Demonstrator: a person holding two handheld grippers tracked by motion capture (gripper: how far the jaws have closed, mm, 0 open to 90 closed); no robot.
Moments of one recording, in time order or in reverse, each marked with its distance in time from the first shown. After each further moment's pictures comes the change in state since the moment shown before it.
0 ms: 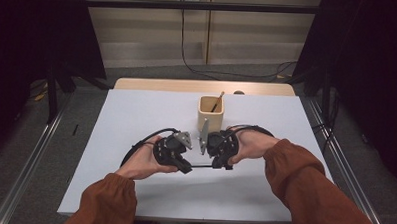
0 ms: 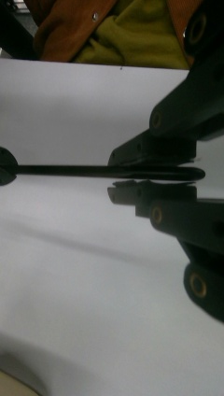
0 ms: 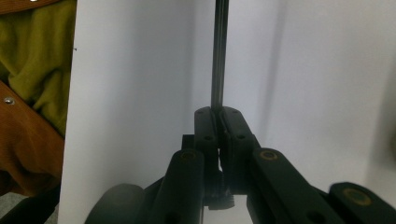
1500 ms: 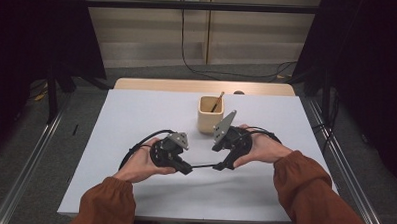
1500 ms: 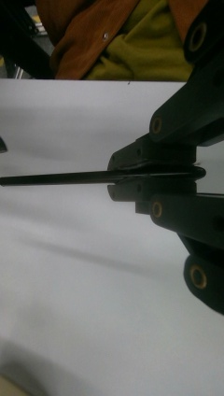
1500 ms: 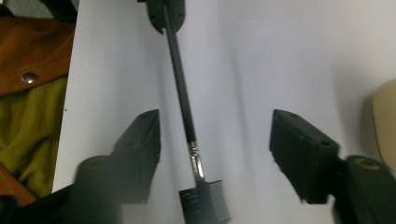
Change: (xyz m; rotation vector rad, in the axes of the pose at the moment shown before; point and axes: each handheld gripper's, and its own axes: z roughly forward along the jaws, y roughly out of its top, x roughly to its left) left arm 0.001 -0.011 0.000 -0.071 -0.055 -0.009; right arm 0.002 -0.041 -0.005 -0.352 -0.092 0.150
